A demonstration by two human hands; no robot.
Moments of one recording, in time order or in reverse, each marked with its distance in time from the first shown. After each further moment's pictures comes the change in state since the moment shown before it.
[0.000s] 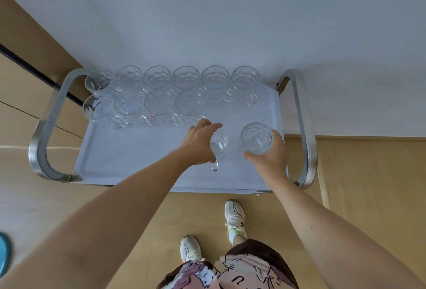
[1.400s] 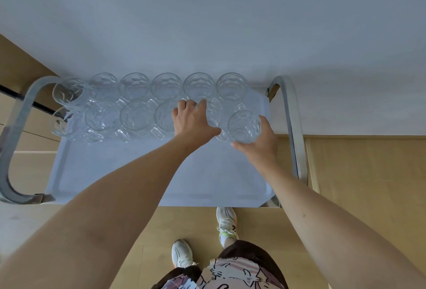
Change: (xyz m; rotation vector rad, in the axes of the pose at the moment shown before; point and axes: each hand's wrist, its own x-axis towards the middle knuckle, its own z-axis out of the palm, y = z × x) left_hand 0.094 0.039 -0.015 0.195 0.340 -0.136; right_hand 0.075 -0.031 -0.007 -0.024 -0.098 -0.051
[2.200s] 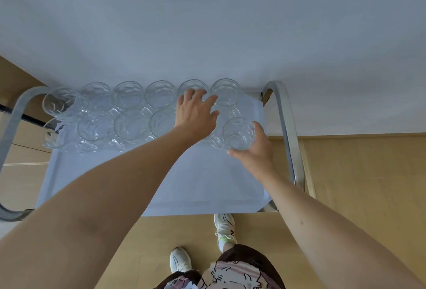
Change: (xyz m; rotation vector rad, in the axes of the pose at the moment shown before) left_hand 0.028 0.014 -0.018 0.078 0.095 0.292; right_hand -0.001 -0.001 0.001 -0.040 -0.062 0.056
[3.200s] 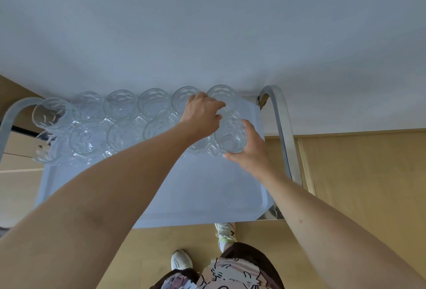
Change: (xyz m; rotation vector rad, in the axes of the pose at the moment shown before) left_hand 0.044 0.011 0.006 -0.055 -0.156 0.142; right_hand 0.019 -0.025 -0.015 -0.050 -0.163 -0.032
